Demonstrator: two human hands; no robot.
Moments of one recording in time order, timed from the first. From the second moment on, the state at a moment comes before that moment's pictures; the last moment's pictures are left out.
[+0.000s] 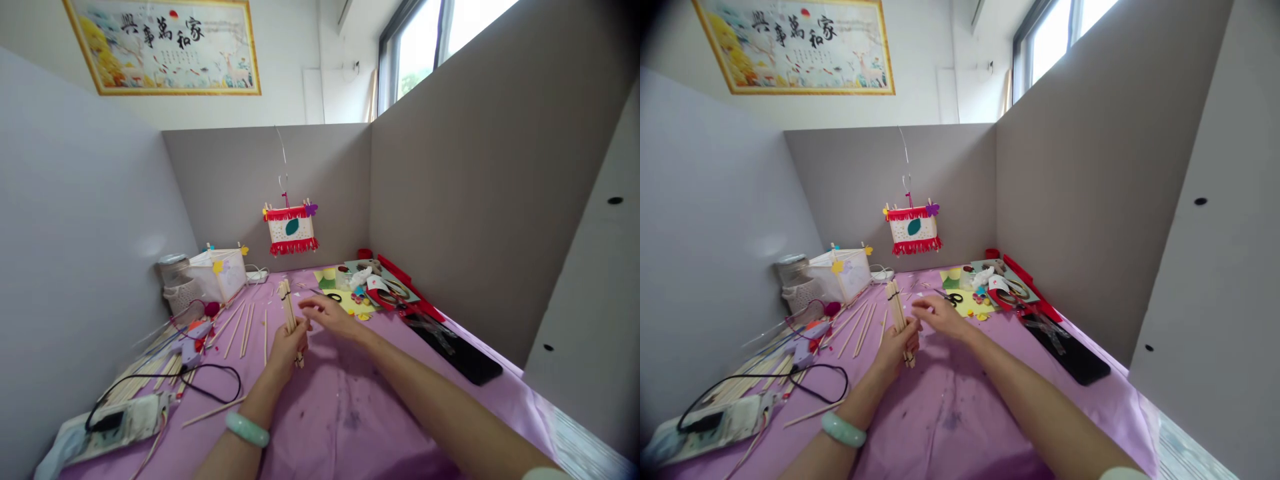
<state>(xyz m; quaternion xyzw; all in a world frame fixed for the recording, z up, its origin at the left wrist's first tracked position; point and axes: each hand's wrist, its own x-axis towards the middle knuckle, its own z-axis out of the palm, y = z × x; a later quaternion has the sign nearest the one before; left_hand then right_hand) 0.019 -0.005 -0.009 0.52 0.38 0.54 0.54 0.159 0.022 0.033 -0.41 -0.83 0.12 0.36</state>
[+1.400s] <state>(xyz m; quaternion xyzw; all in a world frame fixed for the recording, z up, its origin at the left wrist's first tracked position) -0.091 0.046 0.025 0.56 0.83 0.04 0.02 0.151 0.033 -0.028 -0.46 -0.70 0.30 0.45</state>
